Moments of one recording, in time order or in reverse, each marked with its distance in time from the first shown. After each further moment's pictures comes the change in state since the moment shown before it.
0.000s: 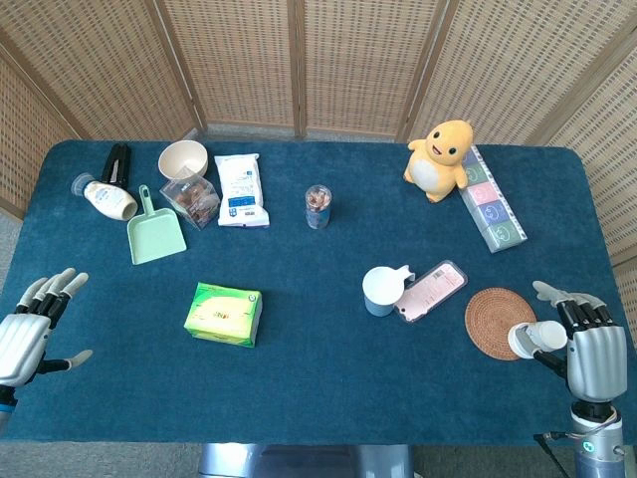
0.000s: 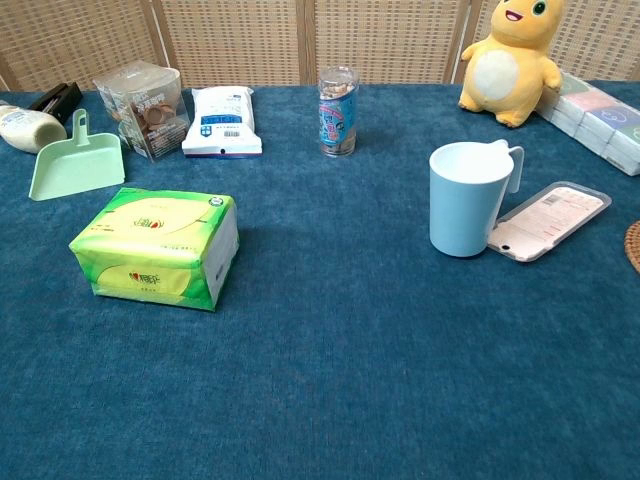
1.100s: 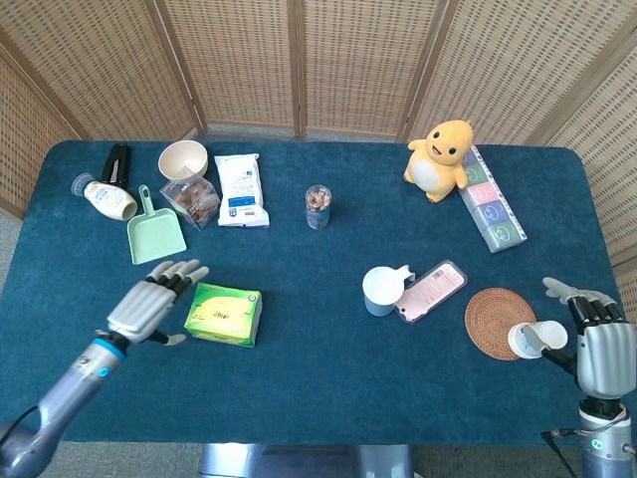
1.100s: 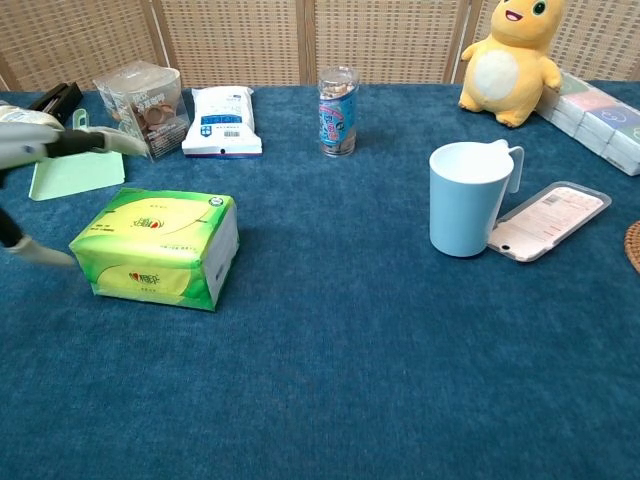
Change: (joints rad) left arm -0.343 -0.175 -0.119 -0.097 -0.177 -0.486 0.312; right arm -0.006 0.031 0.013 -0.025 0.045 -0.031 0.044
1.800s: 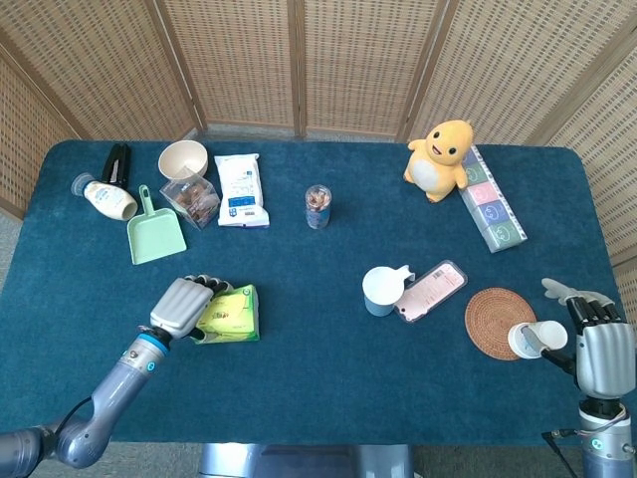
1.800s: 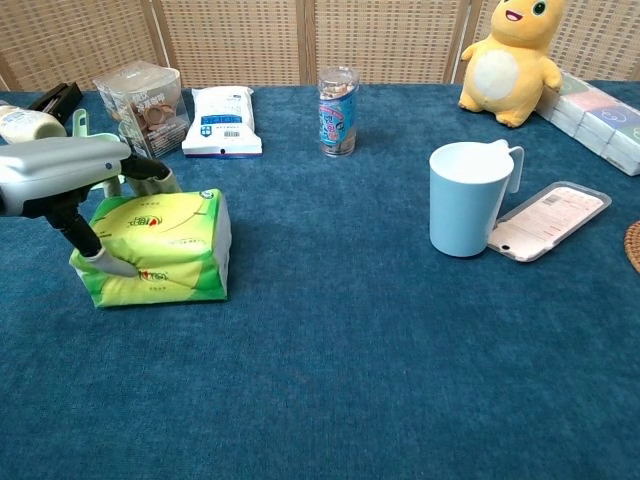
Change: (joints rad) left arm -0.068 -0.143 -0.021 -0.017 -0.201 0.022 0.258; right arm 0.000 -0.002 -0.006 0.008 -0.002 -0.012 -0.005
